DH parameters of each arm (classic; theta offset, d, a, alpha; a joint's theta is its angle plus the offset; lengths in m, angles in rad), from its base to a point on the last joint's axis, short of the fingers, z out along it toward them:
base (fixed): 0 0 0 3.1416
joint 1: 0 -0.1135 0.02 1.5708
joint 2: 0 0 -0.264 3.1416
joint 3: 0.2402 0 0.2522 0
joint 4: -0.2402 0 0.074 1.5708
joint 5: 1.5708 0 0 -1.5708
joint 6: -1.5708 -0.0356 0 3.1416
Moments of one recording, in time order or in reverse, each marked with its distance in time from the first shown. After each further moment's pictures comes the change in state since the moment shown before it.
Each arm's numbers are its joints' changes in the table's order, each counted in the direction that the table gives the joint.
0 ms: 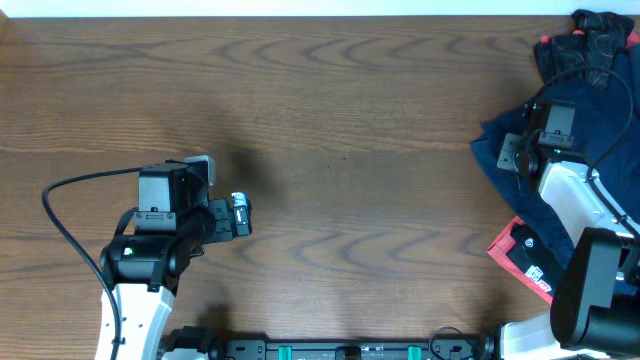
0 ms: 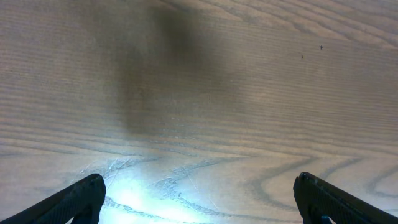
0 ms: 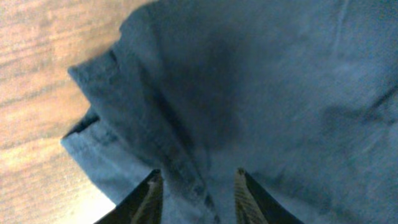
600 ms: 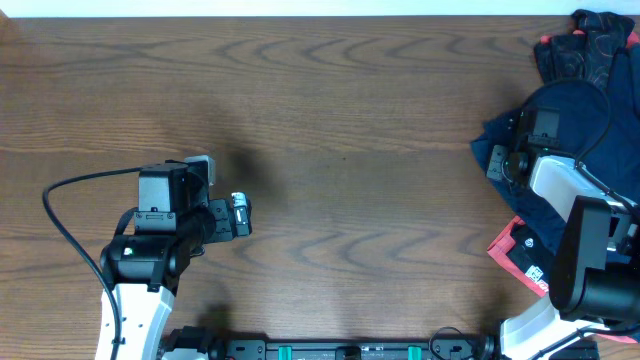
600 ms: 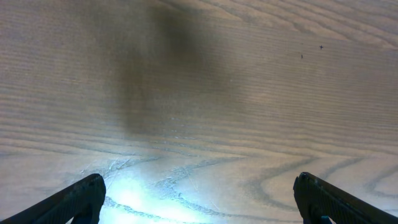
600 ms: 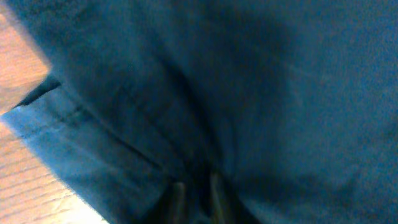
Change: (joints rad) left arm 0.000 0.000 0.000 0.000 0.000 0.000; right arm 0.000 0.134 0.000 0.011 -0.043 0.001
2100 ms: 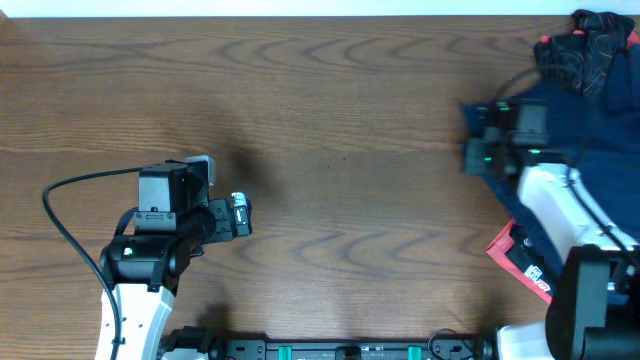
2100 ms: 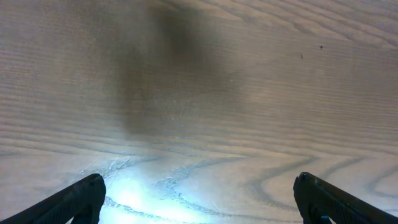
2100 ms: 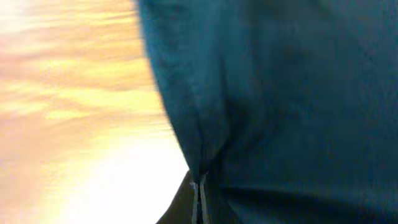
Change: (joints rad) left arm 0.000 0.000 0.000 0.000 0.000 0.000; right arm -0.202 -0.187 0.000 -0.083 -0.190 0.044
